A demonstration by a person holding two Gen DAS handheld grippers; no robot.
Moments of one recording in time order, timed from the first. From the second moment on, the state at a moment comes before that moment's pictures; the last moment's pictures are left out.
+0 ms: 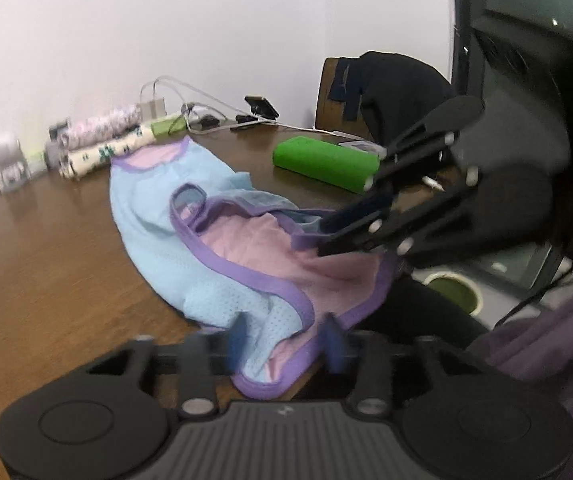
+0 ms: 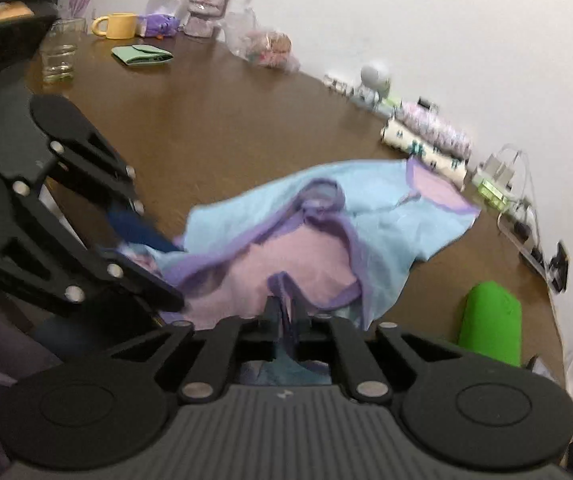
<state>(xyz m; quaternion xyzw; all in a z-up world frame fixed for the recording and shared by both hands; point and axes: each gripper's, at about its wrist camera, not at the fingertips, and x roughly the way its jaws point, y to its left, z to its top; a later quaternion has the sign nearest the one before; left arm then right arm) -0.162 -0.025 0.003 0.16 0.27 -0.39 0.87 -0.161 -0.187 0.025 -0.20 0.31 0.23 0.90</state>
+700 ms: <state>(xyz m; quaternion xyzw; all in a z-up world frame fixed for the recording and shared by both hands) -0.163 -0.010 0.008 0.11 0.29 -0.47 0.83 -0.192 -0.236 0.006 -0.10 0.29 0.34 0.89</state>
